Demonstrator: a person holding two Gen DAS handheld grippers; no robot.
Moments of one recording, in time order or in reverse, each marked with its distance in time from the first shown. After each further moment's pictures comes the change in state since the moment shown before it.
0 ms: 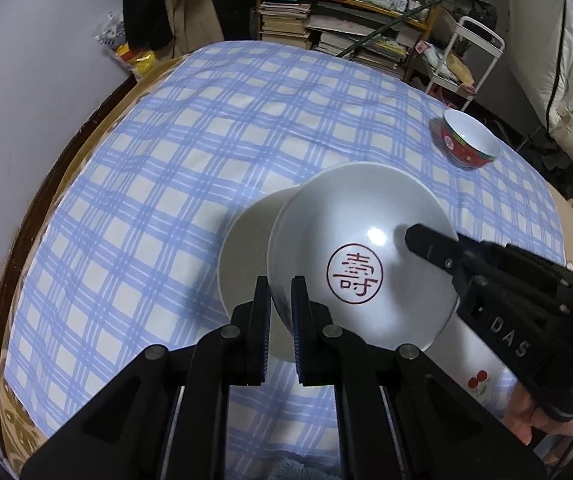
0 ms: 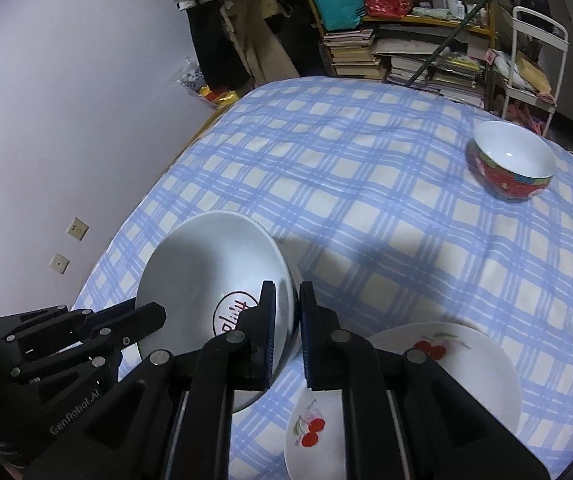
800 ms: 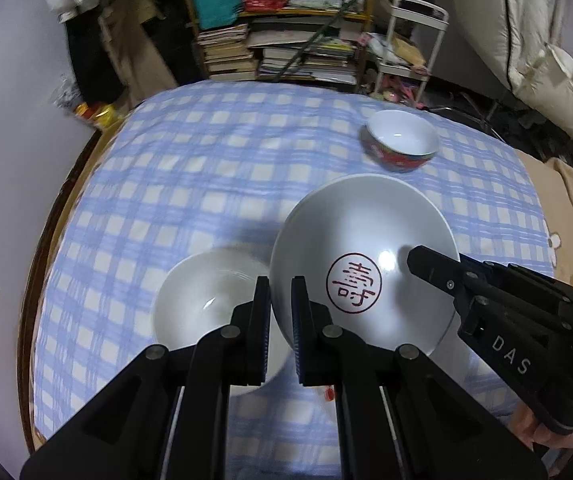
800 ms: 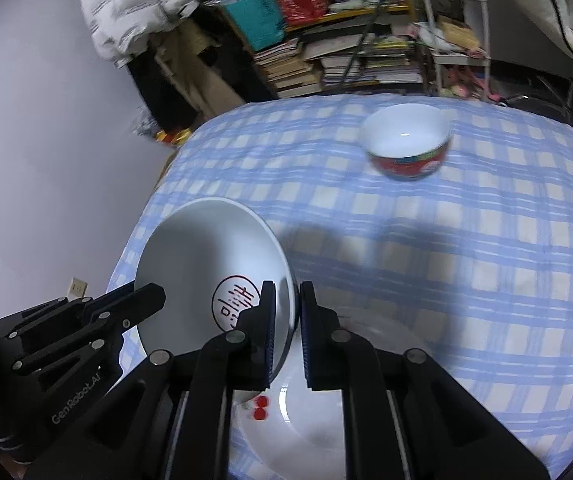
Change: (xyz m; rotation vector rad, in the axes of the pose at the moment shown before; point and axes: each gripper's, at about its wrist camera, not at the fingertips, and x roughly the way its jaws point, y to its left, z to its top) left arm -0.027 -0.092 0.032 0.196 -0.034 0.012; right arm -0.064 -0.076 -0.001 0.238 -0.051 -0.024
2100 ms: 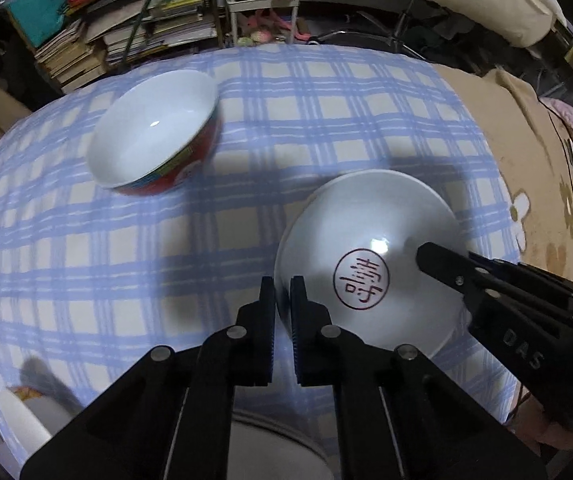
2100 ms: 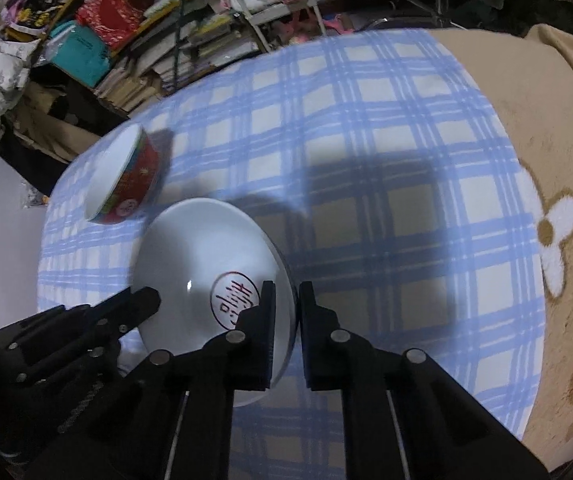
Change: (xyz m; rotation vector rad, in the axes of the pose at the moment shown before) left arm 0.126 -0.223 0.065 0.296 0.192 -0.213; right arm -0.015 -0.231 0.015 0.371 0.071 -0.249
